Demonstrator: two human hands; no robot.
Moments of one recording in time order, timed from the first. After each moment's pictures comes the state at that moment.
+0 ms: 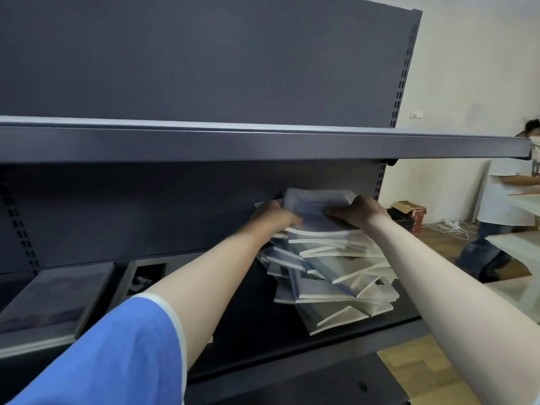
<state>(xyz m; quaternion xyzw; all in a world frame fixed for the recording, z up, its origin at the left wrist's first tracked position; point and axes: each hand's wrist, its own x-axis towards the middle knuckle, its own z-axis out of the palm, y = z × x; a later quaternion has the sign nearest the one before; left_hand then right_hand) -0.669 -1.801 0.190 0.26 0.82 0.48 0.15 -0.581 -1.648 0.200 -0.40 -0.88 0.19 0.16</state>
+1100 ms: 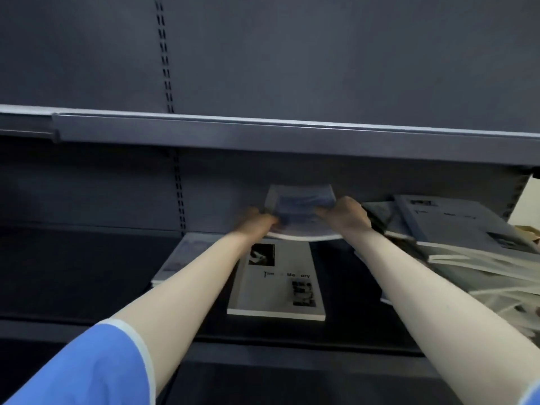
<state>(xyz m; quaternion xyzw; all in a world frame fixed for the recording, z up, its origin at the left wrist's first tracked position) -0.718 -2.037 0.163 0.13 0.82 0.56 0.05 -0.675 -1.862 0.184 -0.19 -0.91 0.31 0.18</state>
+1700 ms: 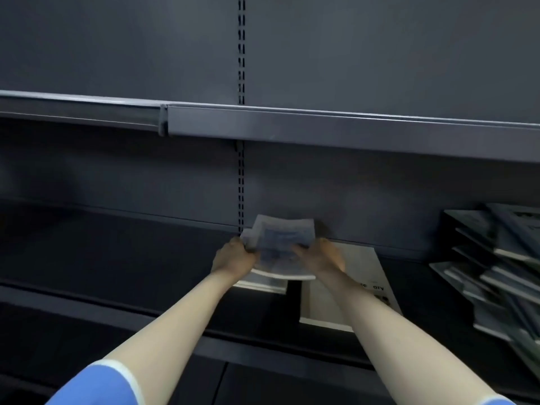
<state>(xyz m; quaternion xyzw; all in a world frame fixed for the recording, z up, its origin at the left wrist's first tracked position) -0.766 -2.192 0.084 0.01 0.92 0.38 -0.01 -0.754 -2.016 0.092 -0.18 -0.93 0.30 0.08</state>
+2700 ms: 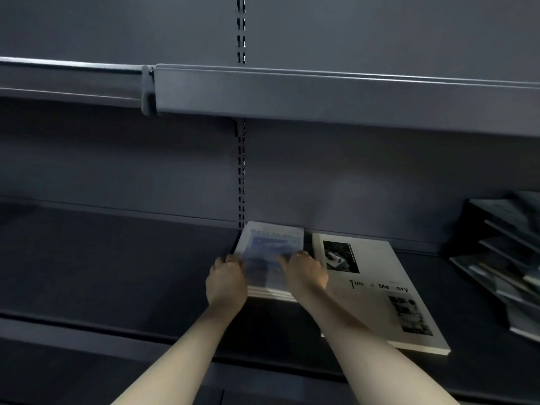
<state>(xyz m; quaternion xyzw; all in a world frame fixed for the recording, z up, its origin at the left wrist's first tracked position) -0.801 -2.204 0.020 -0.02 0.96 0.26 -0.08 -0.784 -2.068 0.052 -0.15 -0.98 0.15 0.02</state>
